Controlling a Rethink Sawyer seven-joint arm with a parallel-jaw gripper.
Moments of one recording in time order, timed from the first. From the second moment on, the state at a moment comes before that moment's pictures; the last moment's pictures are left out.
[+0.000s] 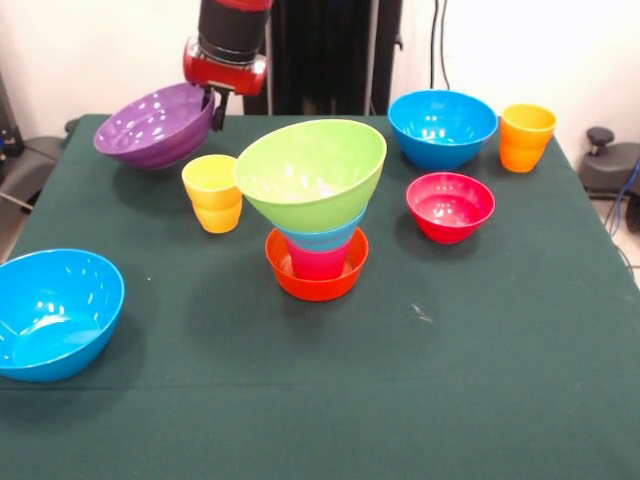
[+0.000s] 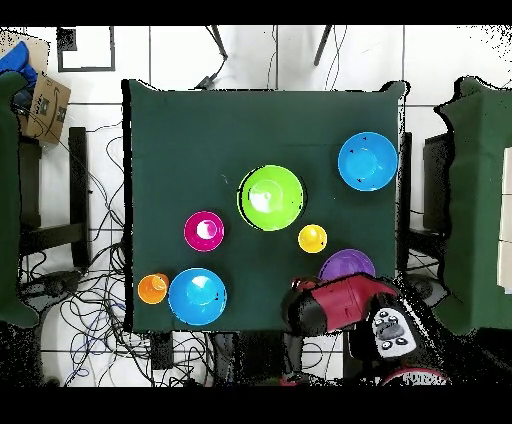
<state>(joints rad) -0.46 -0.62 -0.05 1.93 -0.88 0.25 2.14</state>
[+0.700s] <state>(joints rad) -0.37 -0.71 -0.04 1.93 -0.75 0.43 2.14</state>
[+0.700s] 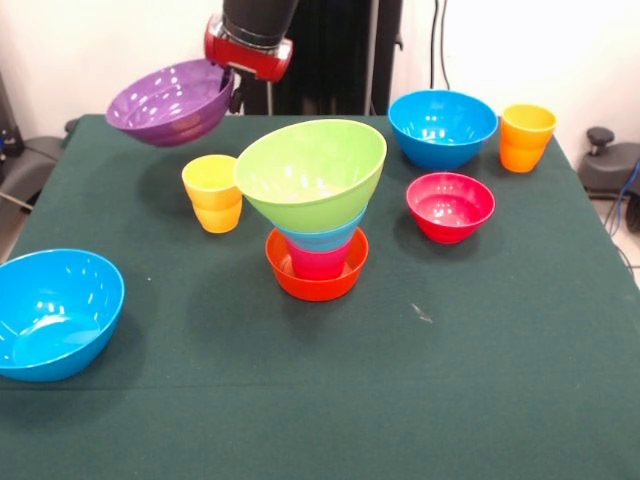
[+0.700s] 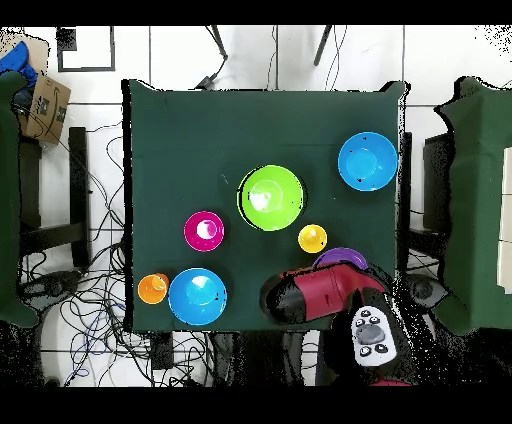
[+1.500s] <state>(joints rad) -0.36 -0.82 0.03 1.88 -0.57 0.68 2.14</state>
